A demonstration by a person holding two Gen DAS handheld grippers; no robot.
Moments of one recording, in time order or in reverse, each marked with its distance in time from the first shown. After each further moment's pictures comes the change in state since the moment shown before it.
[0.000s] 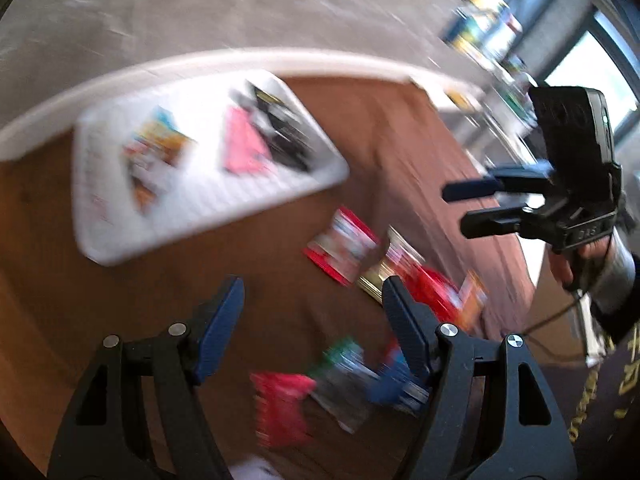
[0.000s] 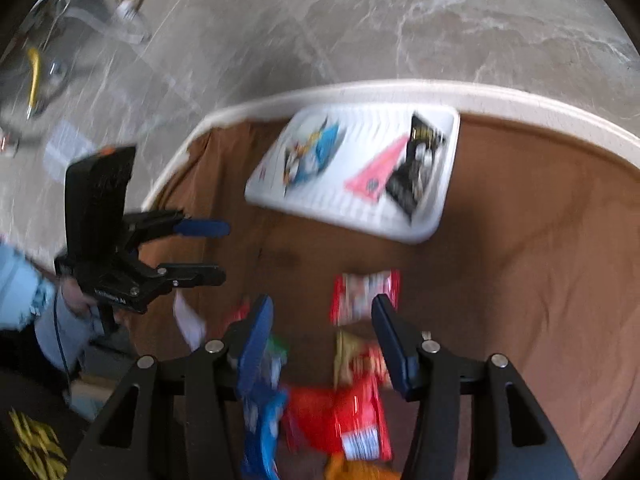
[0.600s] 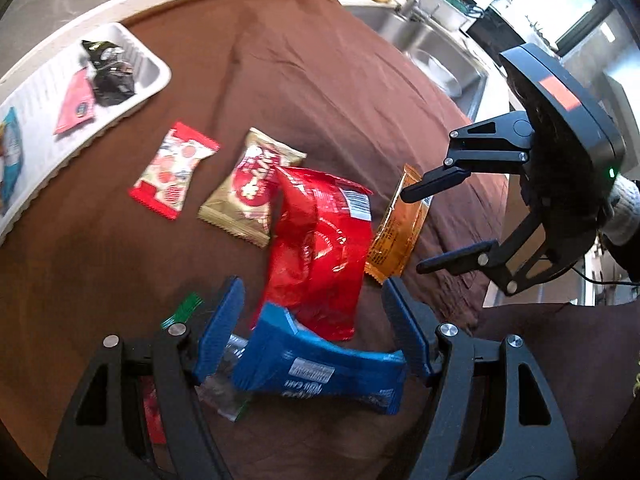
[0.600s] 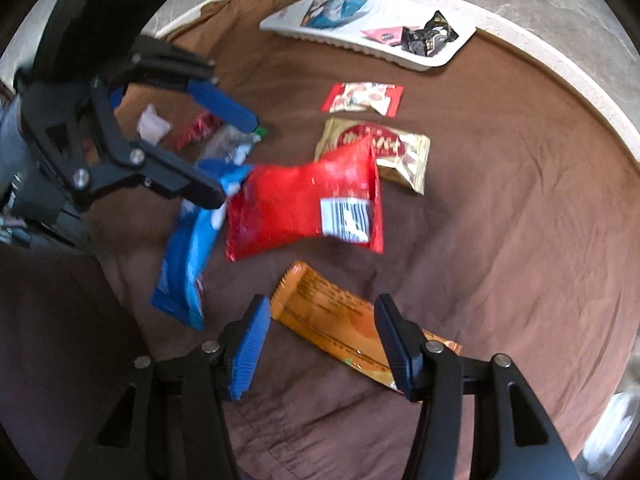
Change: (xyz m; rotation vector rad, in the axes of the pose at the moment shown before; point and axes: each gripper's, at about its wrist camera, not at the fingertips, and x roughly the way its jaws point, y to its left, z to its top) left arm 0.089 -0.120 -0.047 0.238 0.229 -0.076; right arm 0.011 0.012 -0.145 -0.261 0.249 -0.190
